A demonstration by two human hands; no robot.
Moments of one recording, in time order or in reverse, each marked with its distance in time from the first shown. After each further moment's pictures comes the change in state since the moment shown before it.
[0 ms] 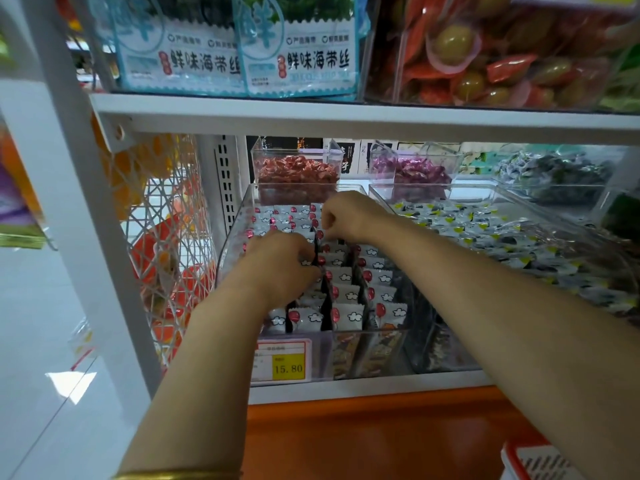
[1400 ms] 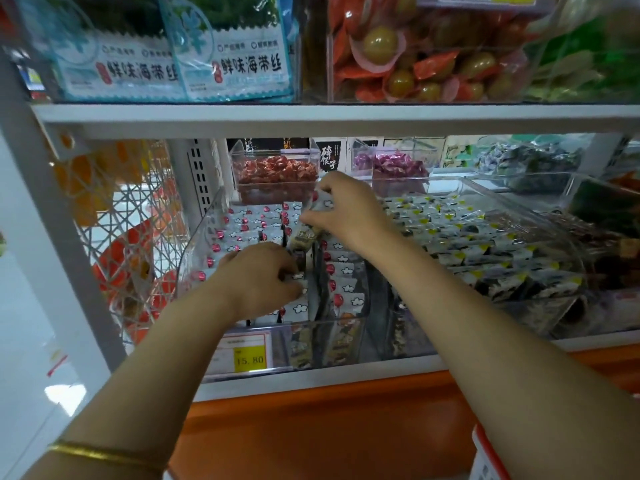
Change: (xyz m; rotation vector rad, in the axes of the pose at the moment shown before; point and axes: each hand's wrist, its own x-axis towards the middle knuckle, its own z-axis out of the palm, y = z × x) left_hand 0.001 0.008 0.018 0.226 -0.133 0.130; right_hand -0.067 0.005 -0.016 0.423 0.405 -0.013
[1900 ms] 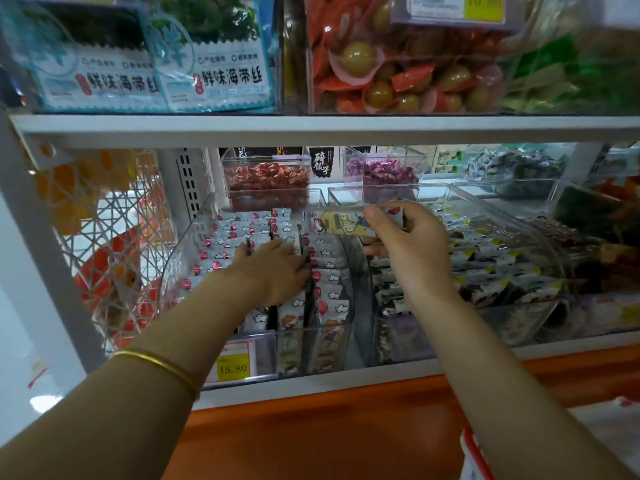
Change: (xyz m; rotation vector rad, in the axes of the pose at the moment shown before) left_hand 0.044 0.012 0.012 0.384 -0.178 0.039; right_hand -0.059 0.032 -0.029 0.632 0.441 0.286
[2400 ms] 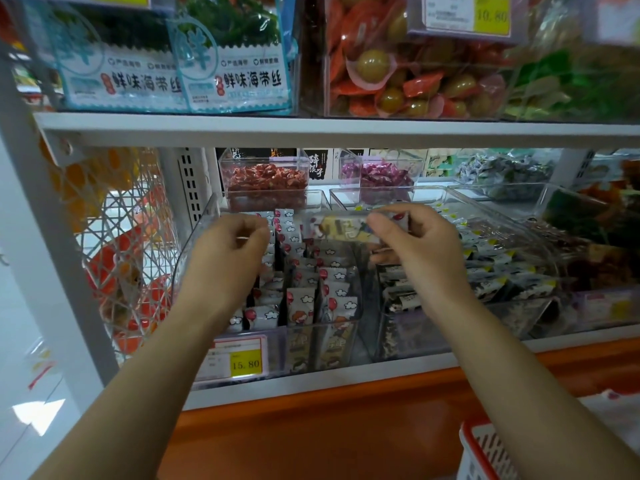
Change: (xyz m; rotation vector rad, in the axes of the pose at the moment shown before) left_hand -0.079 -0.002 -0.015 -1.192 0.760 -0.185; right_hand -0.017 -0.013 -0.009 0.039 -0.116 -0.055
